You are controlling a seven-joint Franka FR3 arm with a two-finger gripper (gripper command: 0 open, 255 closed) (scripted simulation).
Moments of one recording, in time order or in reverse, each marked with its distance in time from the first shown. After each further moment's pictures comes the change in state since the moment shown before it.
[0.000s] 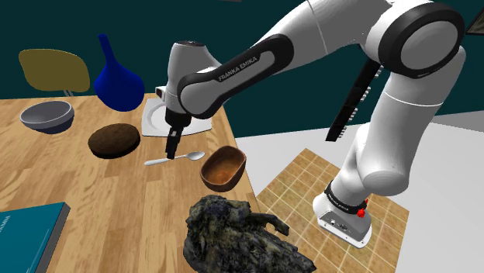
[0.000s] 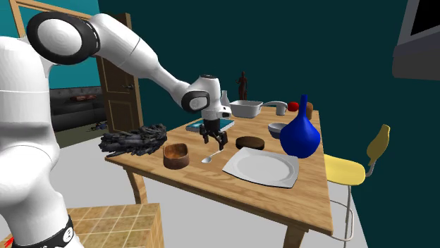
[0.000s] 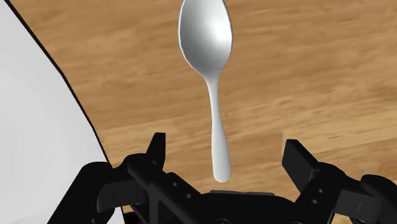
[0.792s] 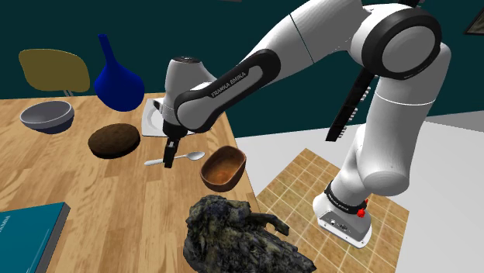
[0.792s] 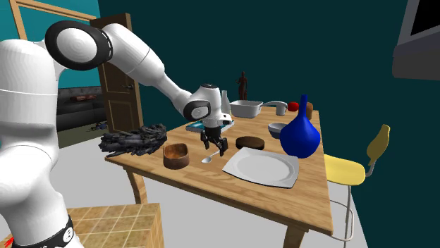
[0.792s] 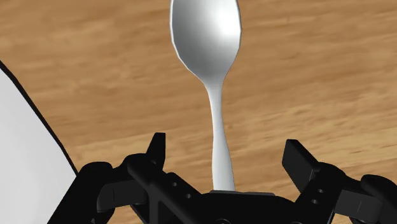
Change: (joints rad) arm 0.015 0.082 0.005 0.004 -0.009 0.083 0.003
